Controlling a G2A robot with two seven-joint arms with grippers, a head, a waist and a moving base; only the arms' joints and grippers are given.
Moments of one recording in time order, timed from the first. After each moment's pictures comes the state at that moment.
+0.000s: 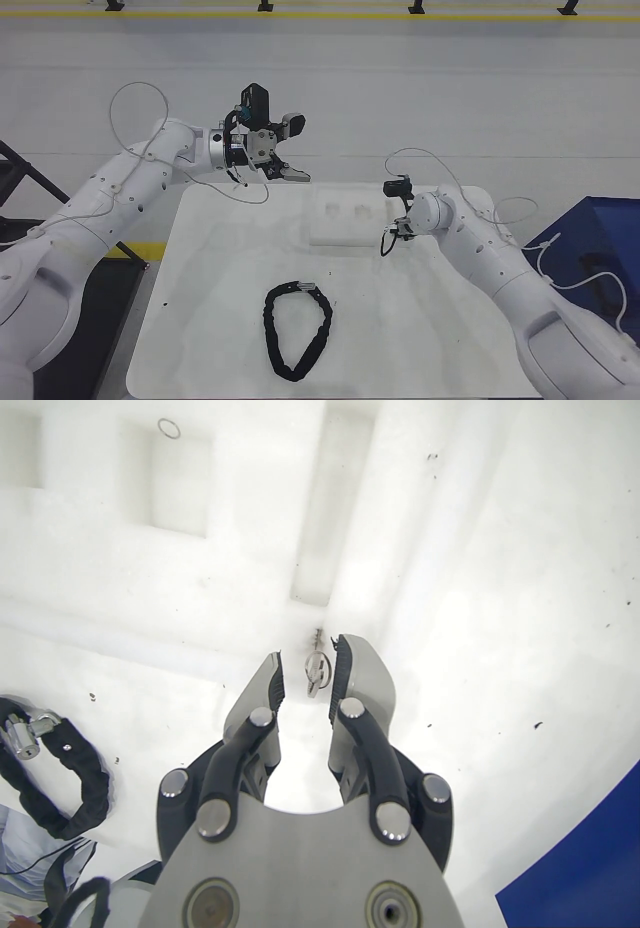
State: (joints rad) left arm 0.11 -0.98 -0.17 -0.93 0.78 -1.01 0.47; right arm -0.47 -1.29 0.57 -0.78 -0.54 0.14 1.01
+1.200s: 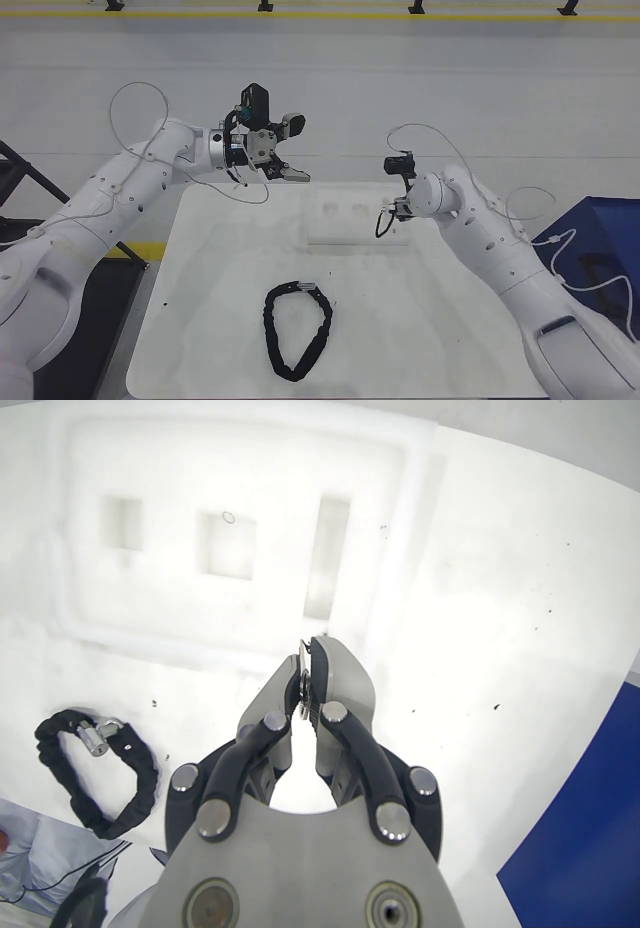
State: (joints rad) left arm 0.11 -0.98 -0.17 -0.93 0.78 -1.01 0.47; right arm -0.51 -1.24 0.74 -1.07 -0.68 0.27 1.14
